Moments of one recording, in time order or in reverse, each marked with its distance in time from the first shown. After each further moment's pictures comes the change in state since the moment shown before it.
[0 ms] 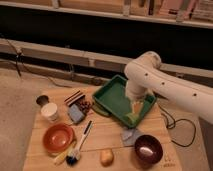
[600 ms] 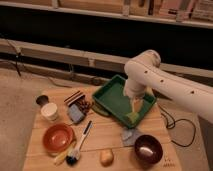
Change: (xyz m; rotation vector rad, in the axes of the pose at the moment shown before) arm -0.006 -0.013 0.006 -0.001 -0.026 -0.103
